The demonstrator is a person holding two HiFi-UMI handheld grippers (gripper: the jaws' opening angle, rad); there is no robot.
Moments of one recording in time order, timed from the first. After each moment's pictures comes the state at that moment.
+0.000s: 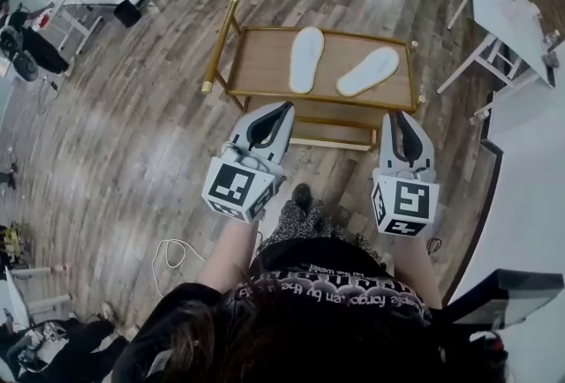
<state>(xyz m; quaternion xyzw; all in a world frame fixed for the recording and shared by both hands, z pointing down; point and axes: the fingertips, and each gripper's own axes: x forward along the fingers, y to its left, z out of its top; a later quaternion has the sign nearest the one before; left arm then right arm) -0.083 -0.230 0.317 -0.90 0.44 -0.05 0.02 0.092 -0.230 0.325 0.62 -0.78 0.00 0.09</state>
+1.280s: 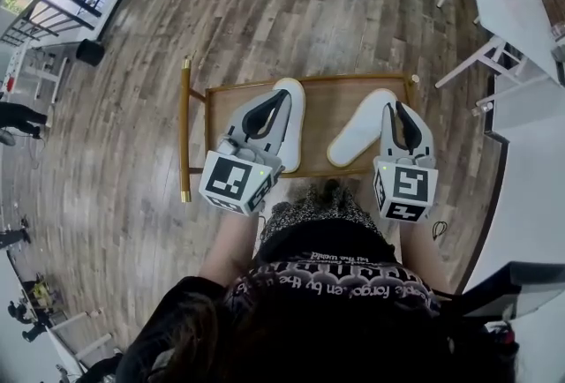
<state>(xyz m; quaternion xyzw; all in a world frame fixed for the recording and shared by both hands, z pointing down) -0.039 -0.519 0.341 -0.92 0.38 -0.07 -0.01 0.144 -0.490 0.386 0.67 -0.73 0.06 0.15</state>
